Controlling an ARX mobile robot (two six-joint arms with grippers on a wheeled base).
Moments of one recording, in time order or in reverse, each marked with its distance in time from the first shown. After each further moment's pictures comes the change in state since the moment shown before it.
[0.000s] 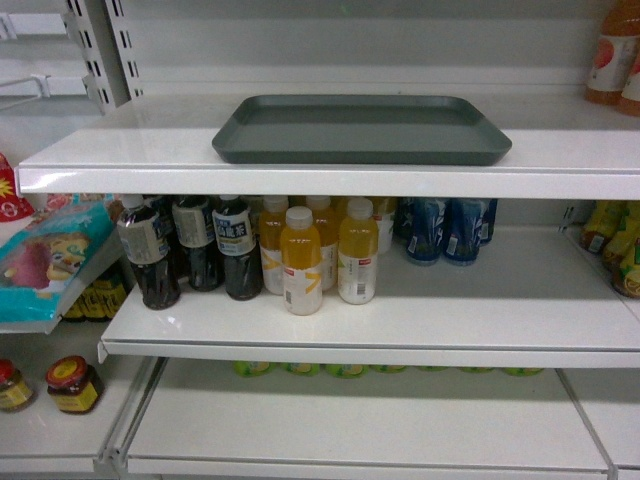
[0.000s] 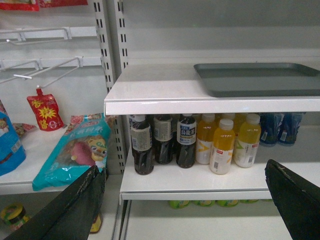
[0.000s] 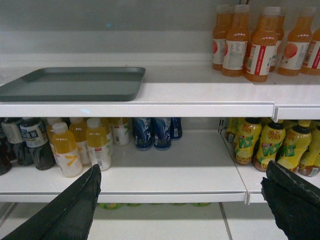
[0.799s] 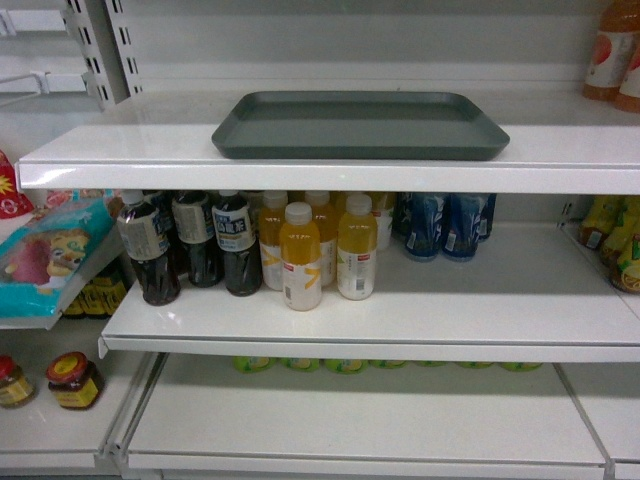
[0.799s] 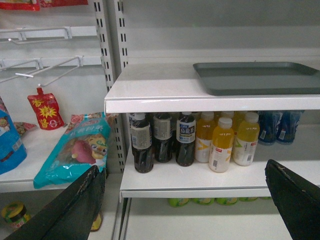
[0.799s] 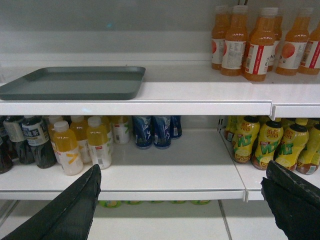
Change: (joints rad) left arm 0.000 0.000 0.000 0.001 0.000 0.000; right arm 0.000 0.000 0.000 0.000 0.000 0.000
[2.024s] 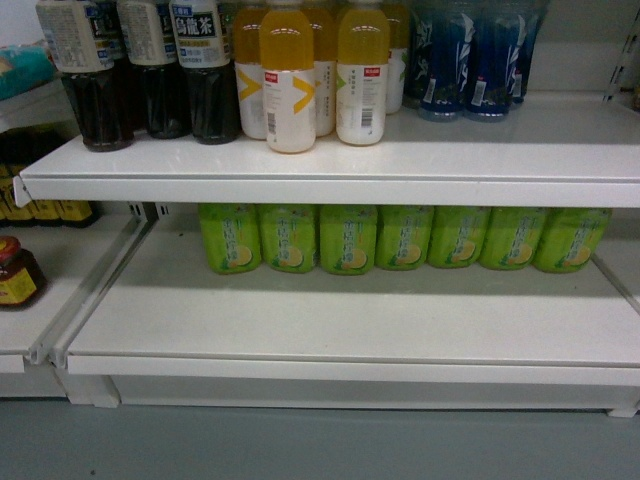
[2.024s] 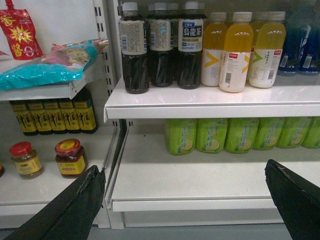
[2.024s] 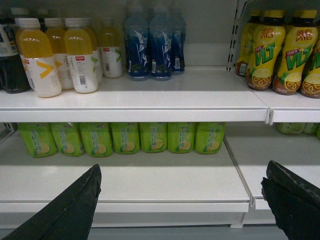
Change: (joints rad) left arm 0.000 0.000 0.000 -0.001 0.000 0.000; right arm 0.000 0.000 0.000 0.000 0.000 0.000
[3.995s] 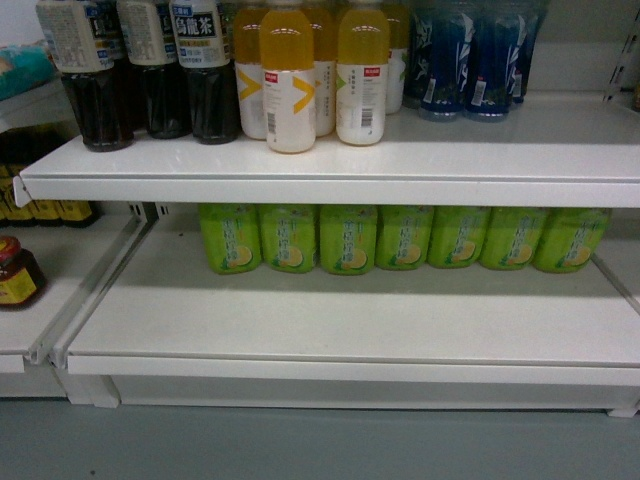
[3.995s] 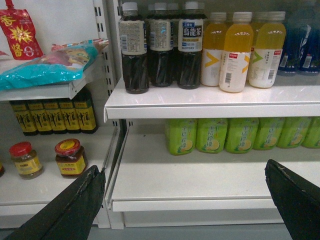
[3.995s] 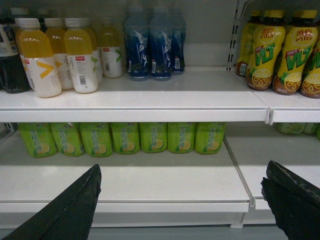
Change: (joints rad) left arm 0.000 0.000 0.000 0.000 0.000 0.000; right arm 0.000 0.000 0.000 0.000 0.000 0.000
